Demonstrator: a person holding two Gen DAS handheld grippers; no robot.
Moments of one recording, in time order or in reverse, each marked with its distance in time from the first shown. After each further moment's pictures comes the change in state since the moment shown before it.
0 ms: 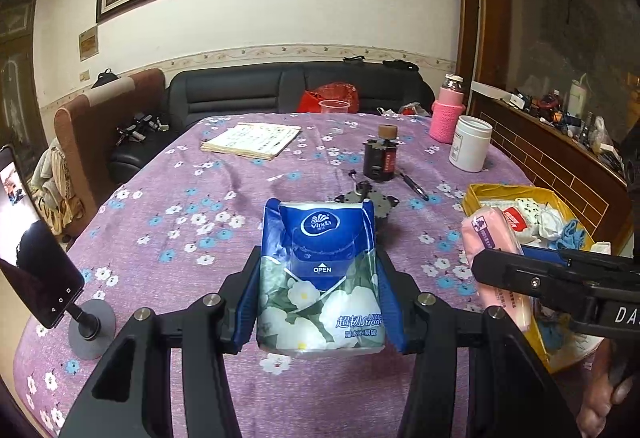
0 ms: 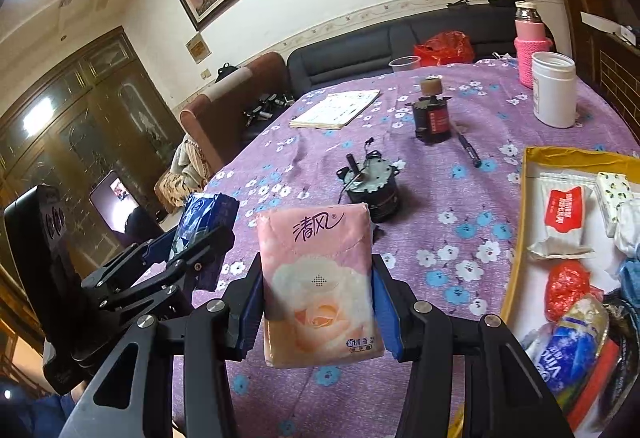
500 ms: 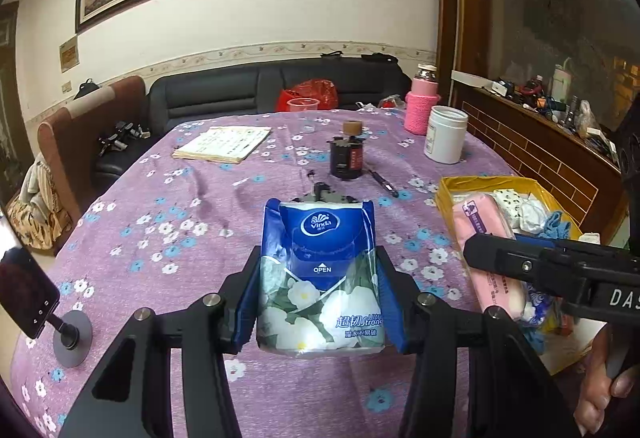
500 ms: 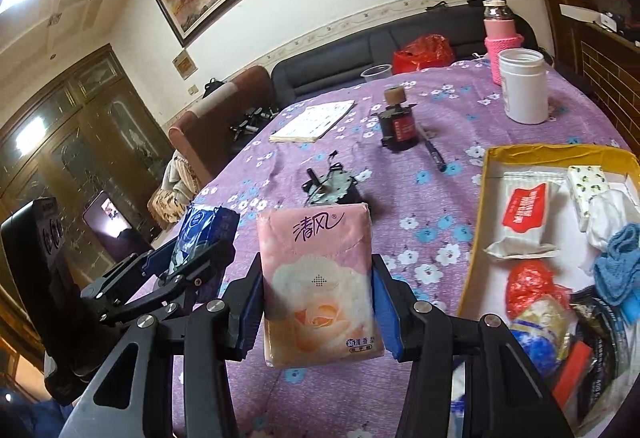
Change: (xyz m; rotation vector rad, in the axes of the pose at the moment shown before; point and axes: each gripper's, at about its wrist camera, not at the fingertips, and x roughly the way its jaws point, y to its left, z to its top) left arm 0.009 -0.042 0.008 0.058 0.014 -0.046; right arm -0.022 -0.035 0.002 0.050 -0.039 -0.027
